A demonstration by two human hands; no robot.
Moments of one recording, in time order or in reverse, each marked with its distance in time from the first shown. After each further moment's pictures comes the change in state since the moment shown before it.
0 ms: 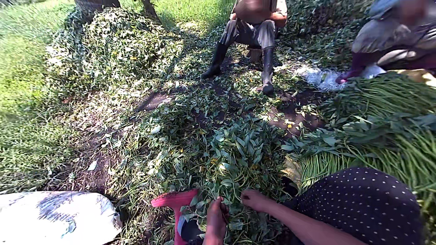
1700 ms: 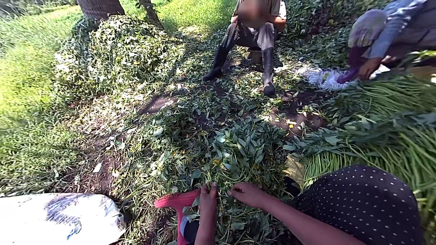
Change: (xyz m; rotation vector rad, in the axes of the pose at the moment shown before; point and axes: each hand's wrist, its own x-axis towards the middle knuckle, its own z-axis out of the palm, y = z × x) left_hand 0.024 0.036 -0.004 0.288 -0.042 0.389; right_hand -0.026 -0.061 -0.022 0.058 0.103 -0.140
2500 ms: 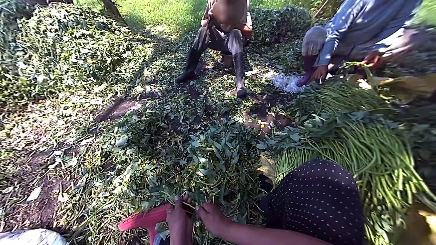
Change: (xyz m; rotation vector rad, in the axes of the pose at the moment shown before) left_hand -0.007 0.011 0.012 -0.379 0.213 -0.069; right_hand 0.000 -0.020 0.072 0.378 0.135 0.002
